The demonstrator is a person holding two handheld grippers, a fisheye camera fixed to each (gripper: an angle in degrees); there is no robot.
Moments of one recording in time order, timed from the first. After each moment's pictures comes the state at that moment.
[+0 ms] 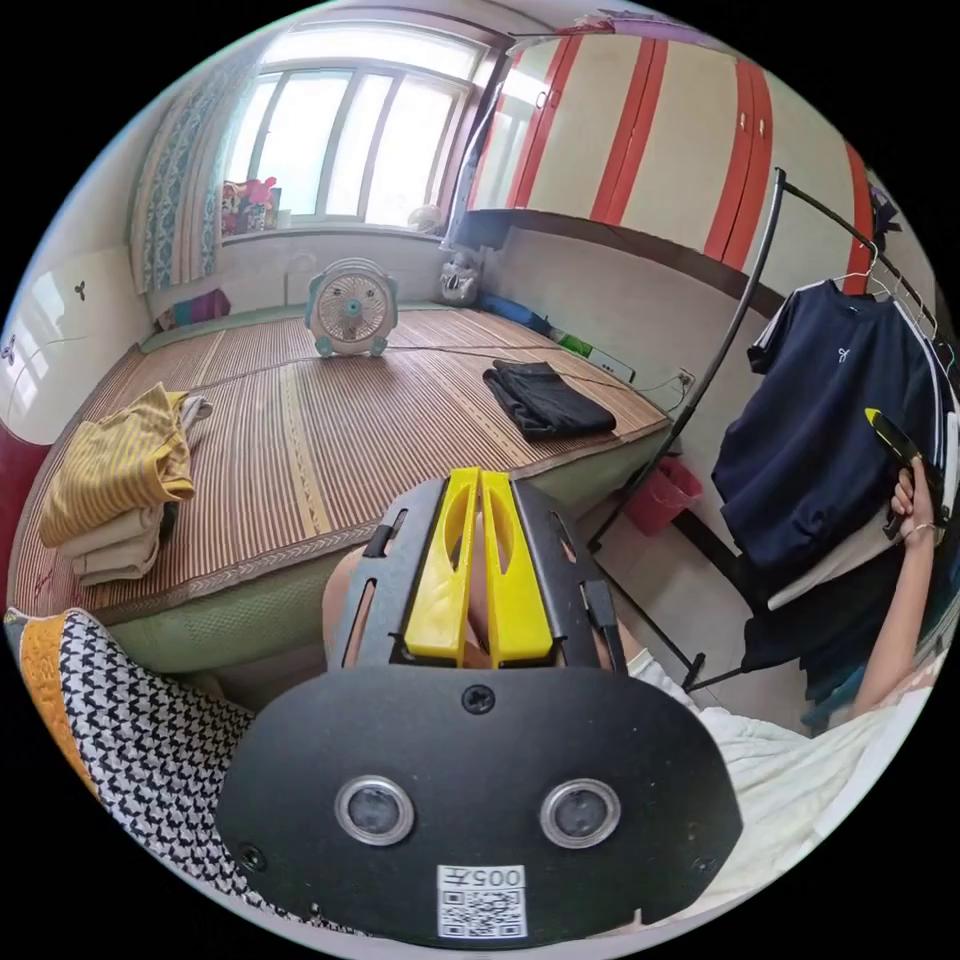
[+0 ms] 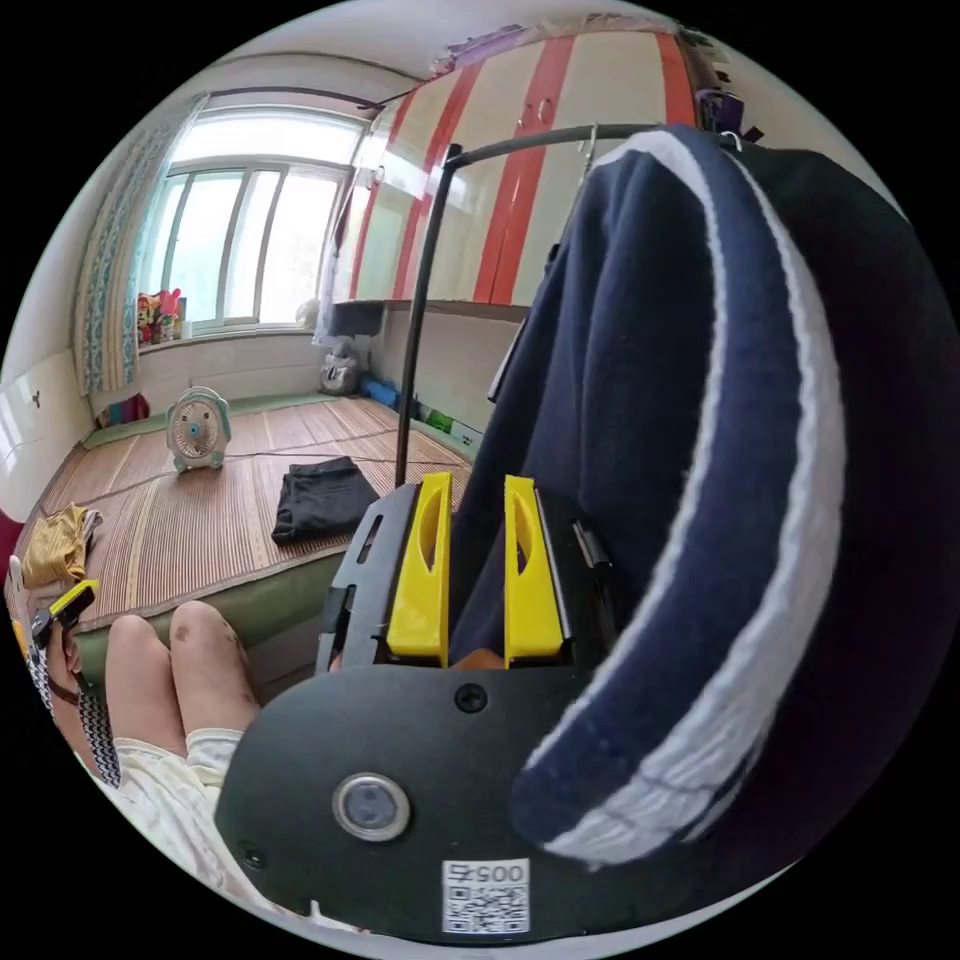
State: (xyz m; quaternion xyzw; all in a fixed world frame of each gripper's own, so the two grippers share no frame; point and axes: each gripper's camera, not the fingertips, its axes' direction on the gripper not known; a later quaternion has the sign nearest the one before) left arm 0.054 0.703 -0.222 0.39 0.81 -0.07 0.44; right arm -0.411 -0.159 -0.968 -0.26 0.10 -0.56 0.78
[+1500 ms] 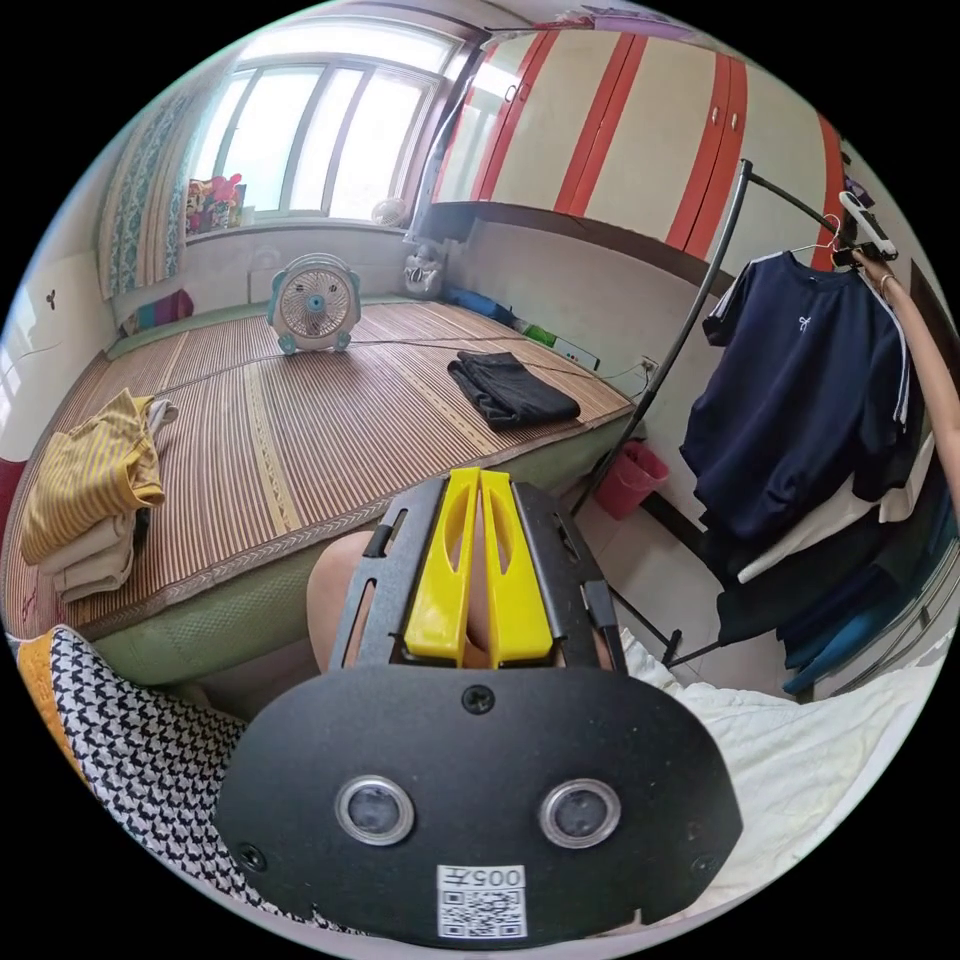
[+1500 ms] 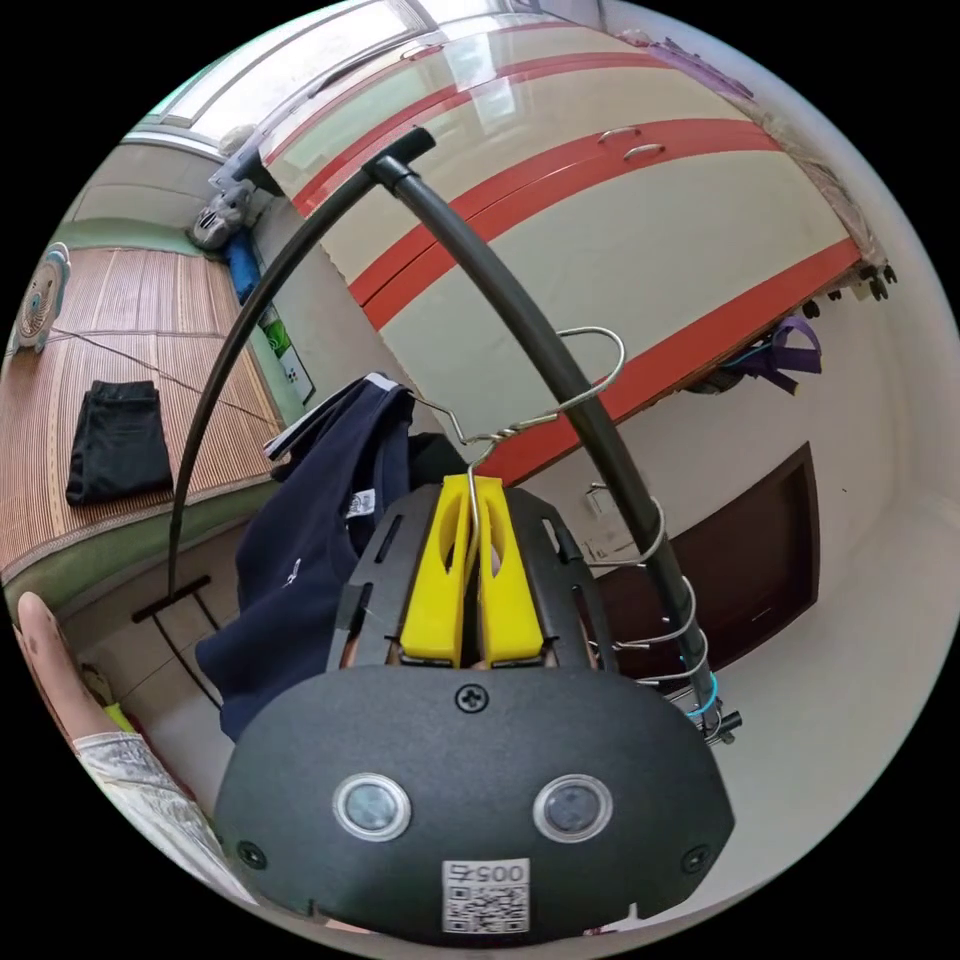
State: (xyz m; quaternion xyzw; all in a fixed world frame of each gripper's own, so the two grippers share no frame) left arm 0.057 0.714 -0.225 0.40 0.82 -0.04 0.41; right arm -0.702 -0.175 -0.756 -0.17 0.33 -0.76 0.54
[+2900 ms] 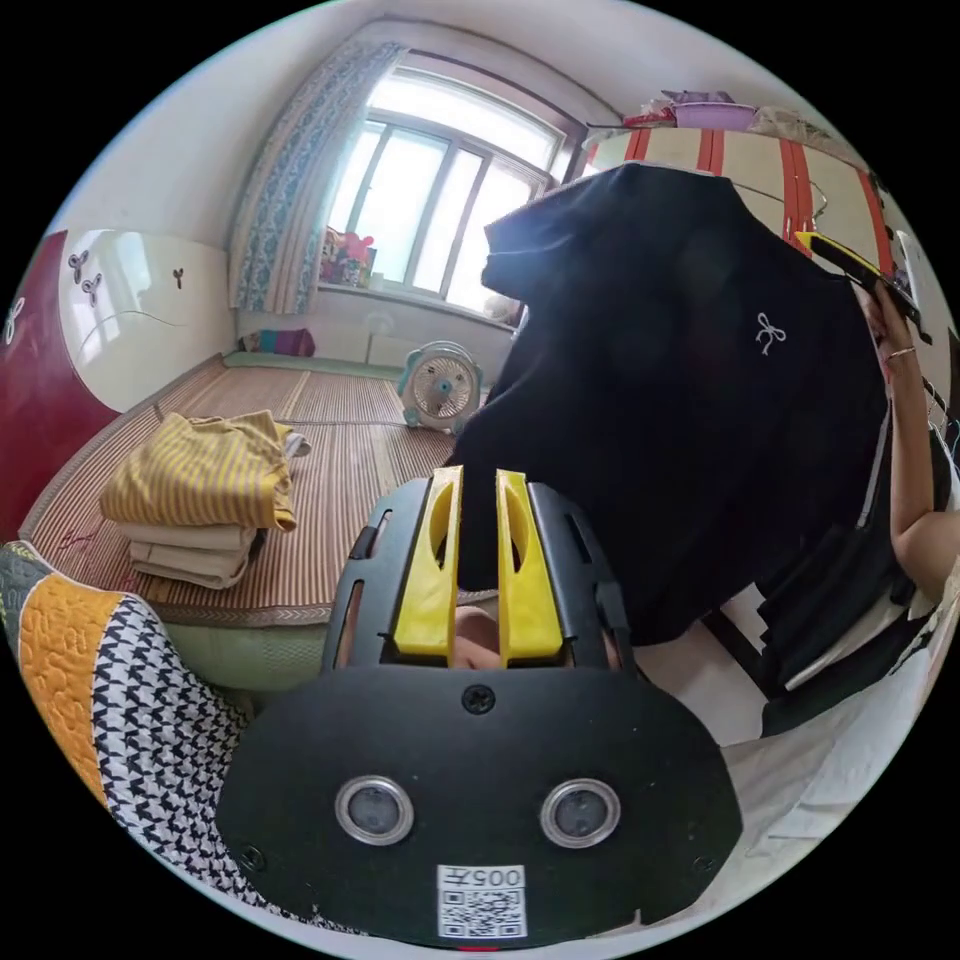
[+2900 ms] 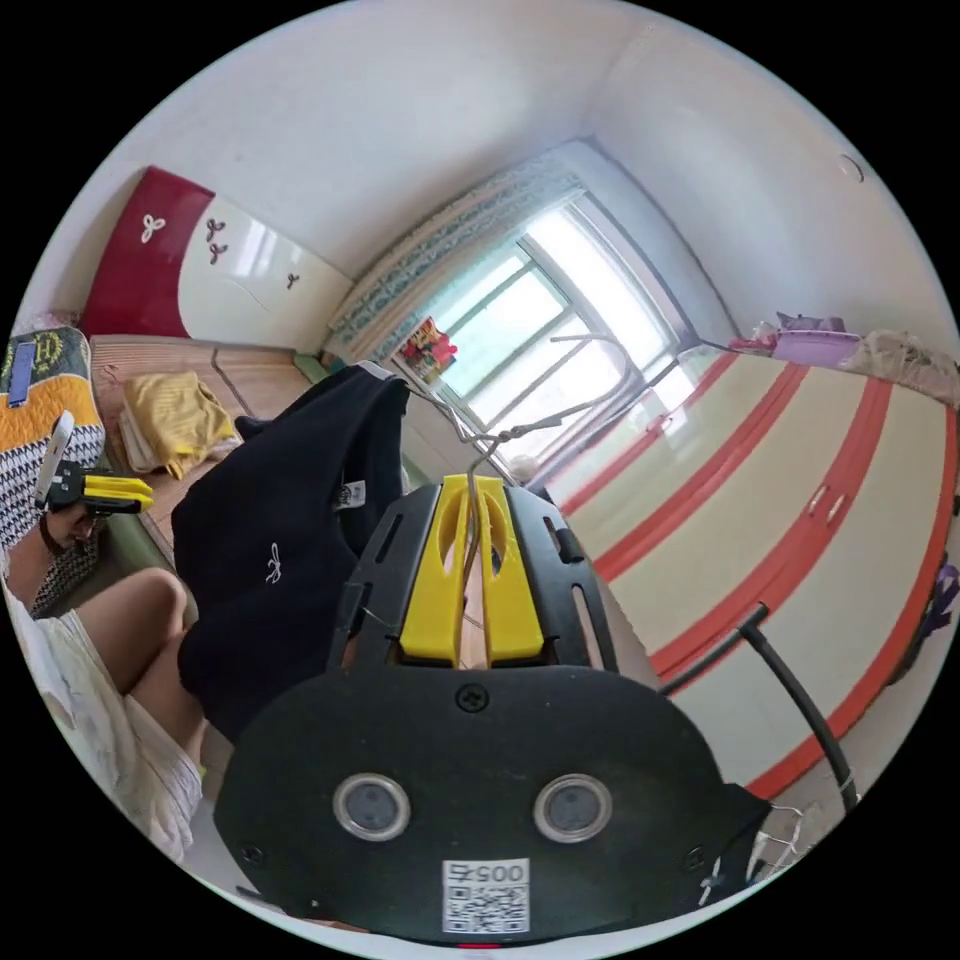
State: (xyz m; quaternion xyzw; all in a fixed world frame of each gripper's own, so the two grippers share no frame) left arm 0.023 0.688 -0.067 0.37 0.79 -0.24 0.42; right arm -0.735 0.058 -0.964 -0.17 -0.31 -0.76 0.54
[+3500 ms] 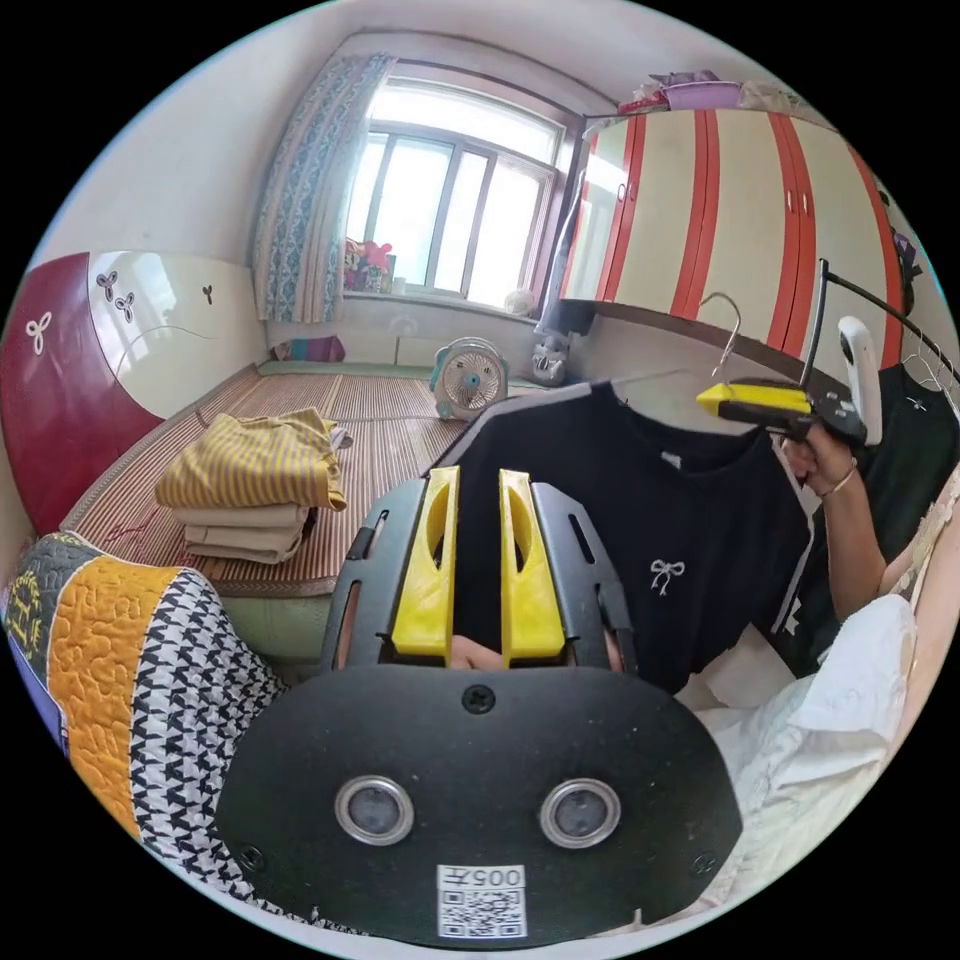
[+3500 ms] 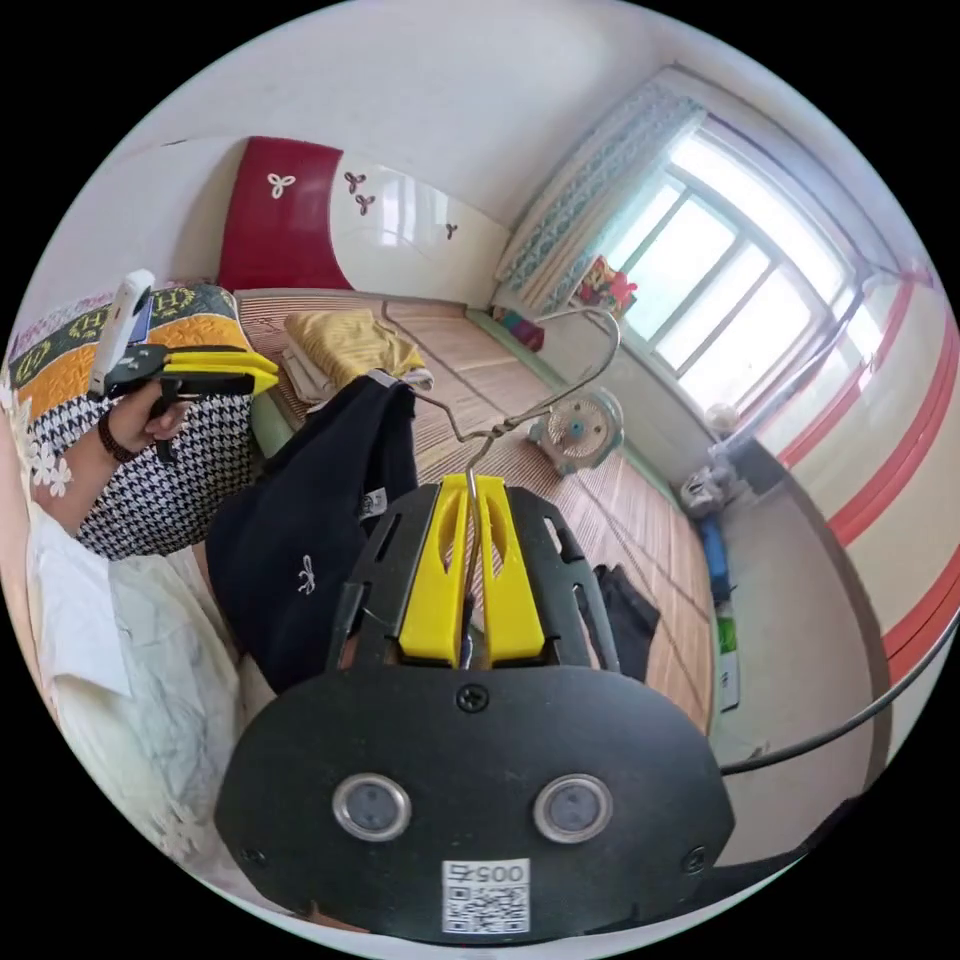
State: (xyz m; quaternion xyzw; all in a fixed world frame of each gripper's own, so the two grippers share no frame) left arm 0.039 0.724 -0.053 0.37 0.76 -0.24 0.47; right arm -0.532 0.242 -0.932 -0.42 -0.38 -0.70 0.43
